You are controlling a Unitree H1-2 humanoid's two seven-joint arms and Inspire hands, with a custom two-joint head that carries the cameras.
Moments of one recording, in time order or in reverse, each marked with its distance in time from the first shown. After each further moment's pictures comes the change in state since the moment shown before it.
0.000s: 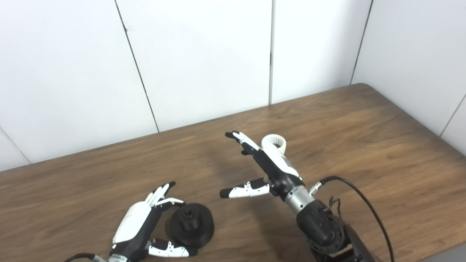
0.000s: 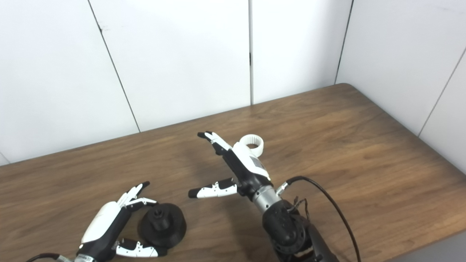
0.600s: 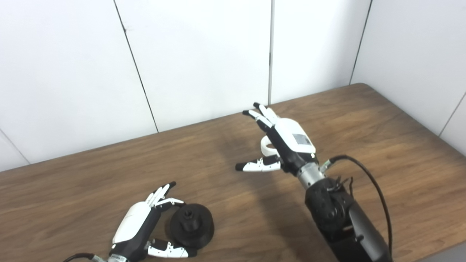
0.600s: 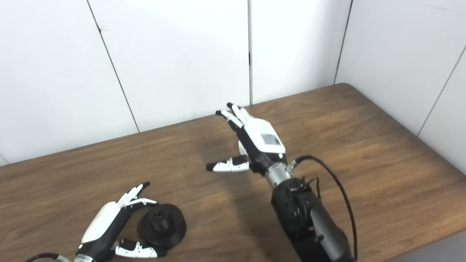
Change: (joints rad) left arm 0.001 -0.005 0.013 0.005 -0.002 -0.015 -0.014; right arm -0.113 -0.116 -0.024 0.049 -0.284 0.056 -0.015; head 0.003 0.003
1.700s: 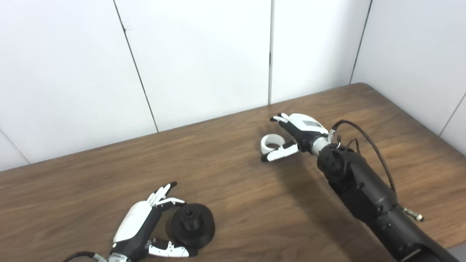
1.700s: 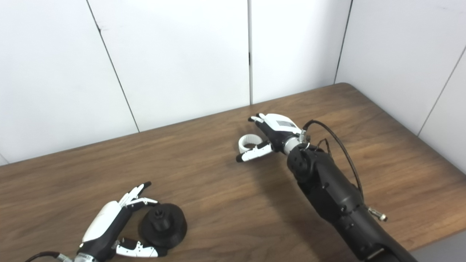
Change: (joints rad) left arm 0.000 -0.008 0.016 -0.008 0.002 0.013 -0.027; right arm -0.189 -0.194 0.051 0.334 0.034 0.169 0.268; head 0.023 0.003
